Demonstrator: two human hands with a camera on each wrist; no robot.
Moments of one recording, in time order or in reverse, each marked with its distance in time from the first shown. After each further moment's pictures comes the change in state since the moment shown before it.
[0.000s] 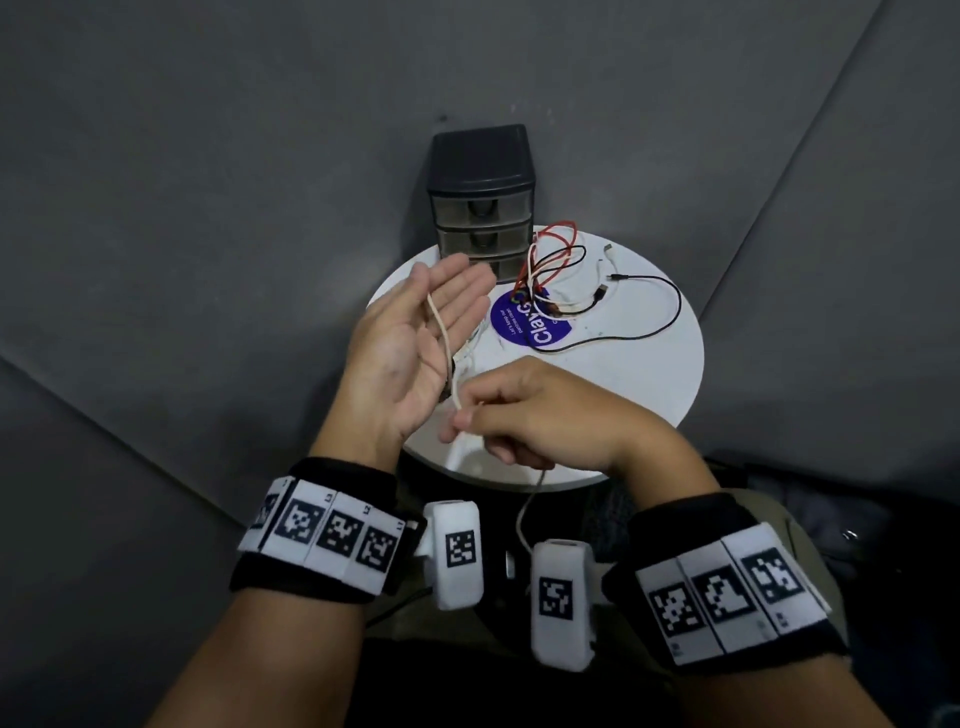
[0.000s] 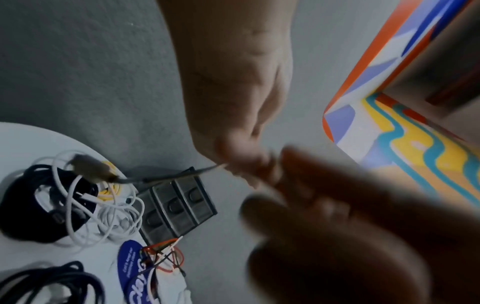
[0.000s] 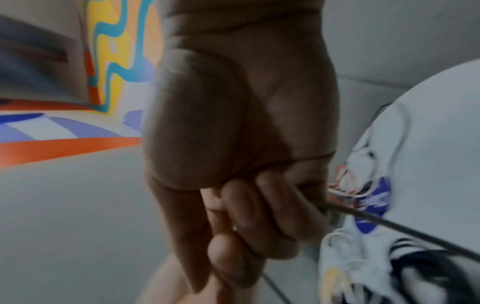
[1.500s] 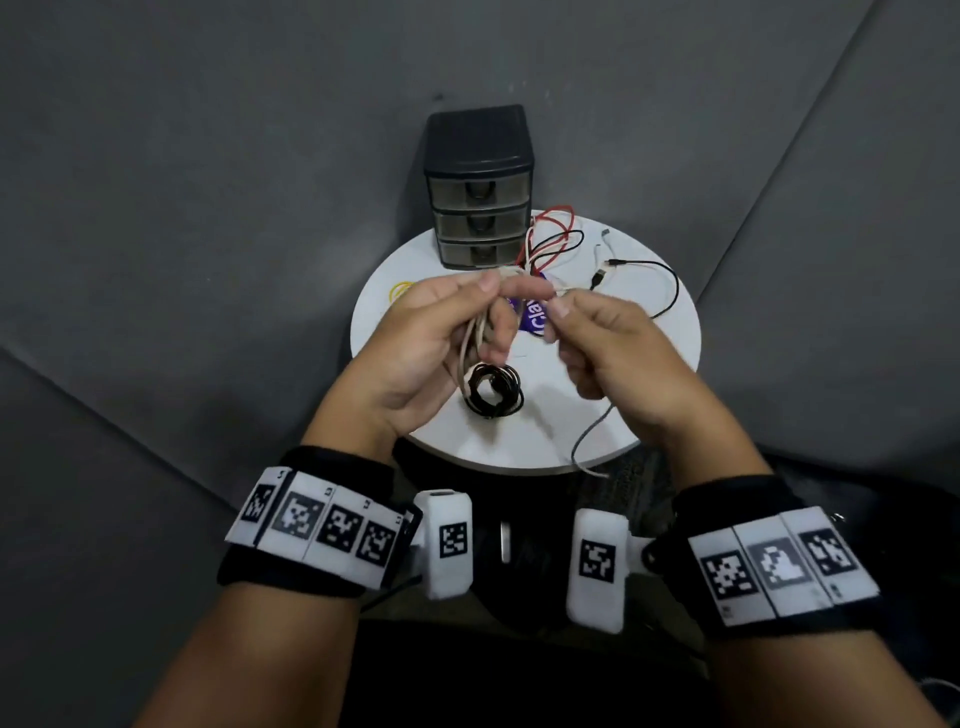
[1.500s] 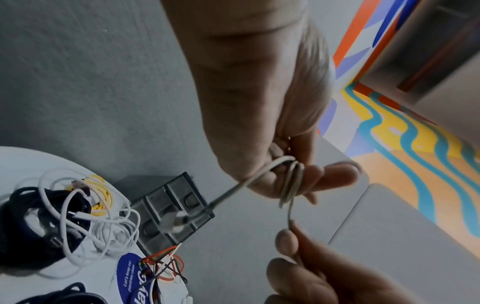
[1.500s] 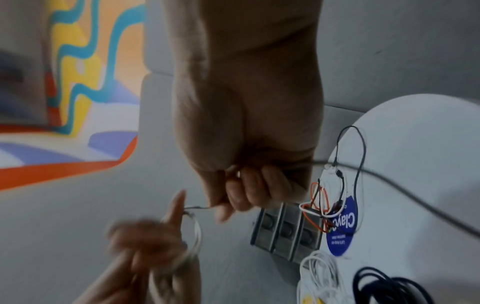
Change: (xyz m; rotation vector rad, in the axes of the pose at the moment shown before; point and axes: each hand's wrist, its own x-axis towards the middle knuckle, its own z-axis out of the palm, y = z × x) left_hand -0.020 0.002 0.006 0.385 -0.380 -0.027; right_hand -0.011 0.026 -0.027 0.273 0.527 -0.043
